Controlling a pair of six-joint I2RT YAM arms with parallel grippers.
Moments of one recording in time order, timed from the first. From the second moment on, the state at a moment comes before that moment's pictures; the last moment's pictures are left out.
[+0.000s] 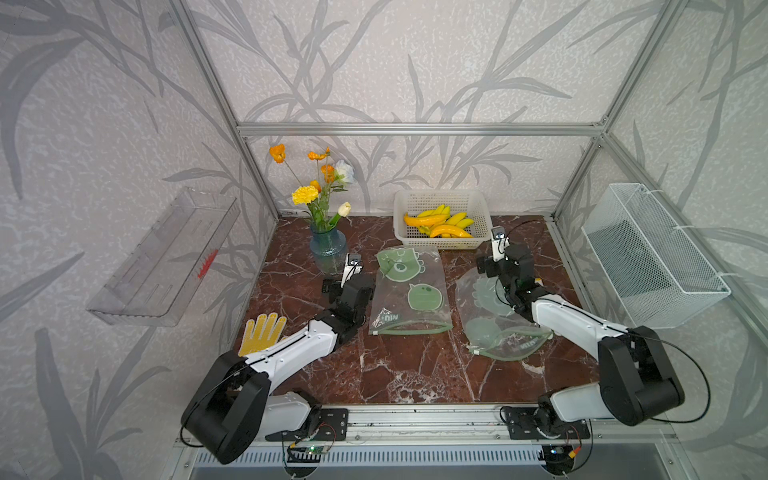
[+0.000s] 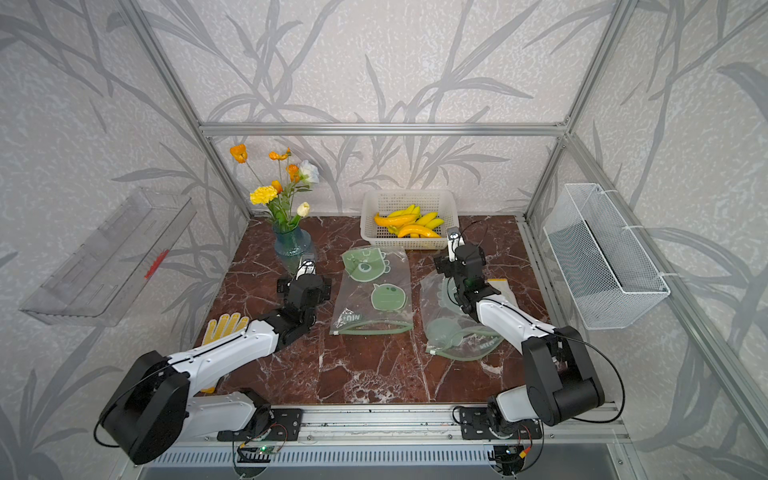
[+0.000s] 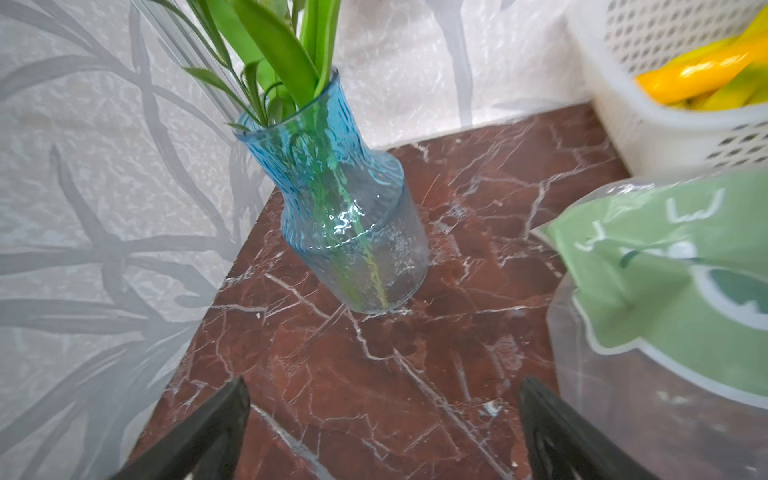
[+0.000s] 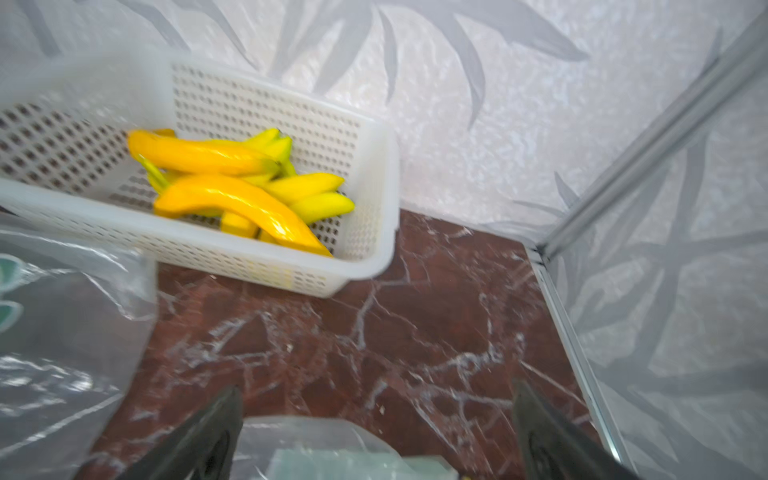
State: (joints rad) left arm -0.51 1.34 0.64 0.18 -0.78 0.01; right arm 0.27 1.42 0.69 0.35 0.33 -0.15
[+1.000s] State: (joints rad) left arm -0.08 1.48 0.49 0.54 -0.38 0.04; right arm 0.15 1.55 0.31 0.86 0.11 -0.12
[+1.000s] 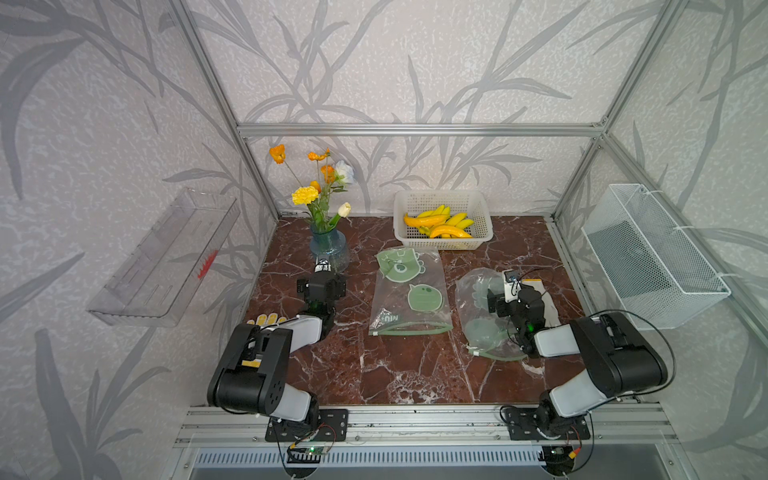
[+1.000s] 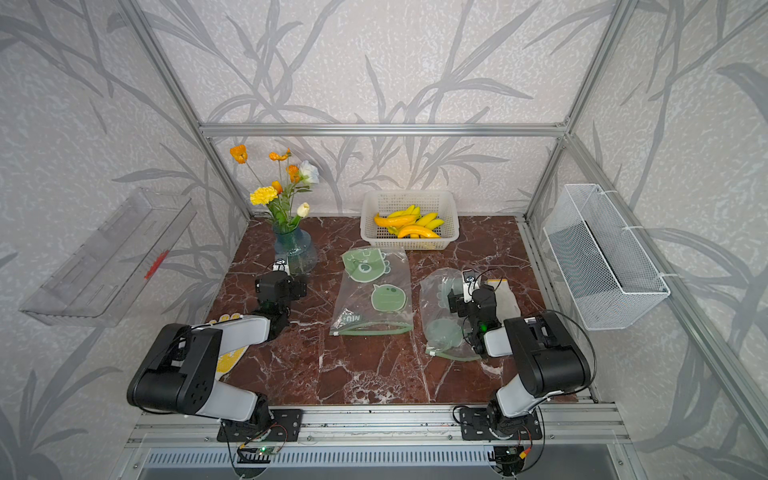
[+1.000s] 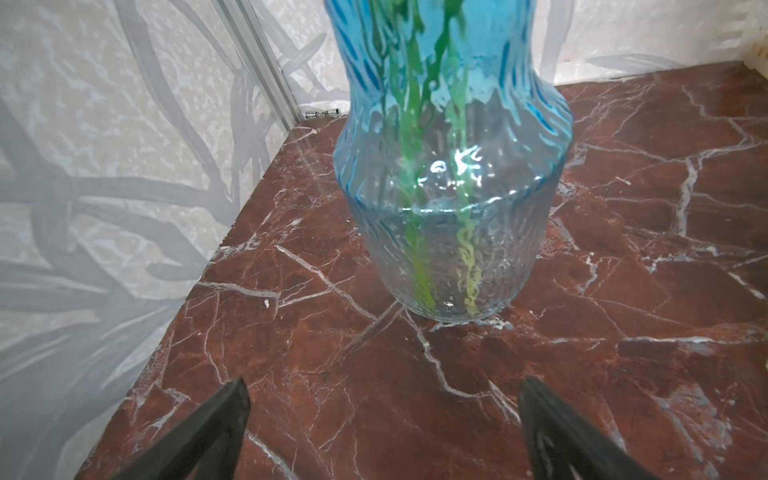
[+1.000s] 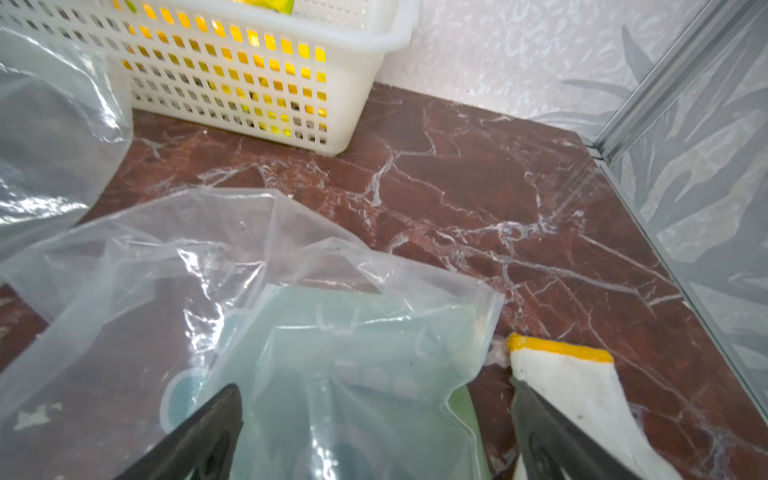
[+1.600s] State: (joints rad) left arm 0.03 1.53 0.40 0.71 -0.16 -0.04; right arm 0.15 1.56 0.38 0.79 0.10 -0.11
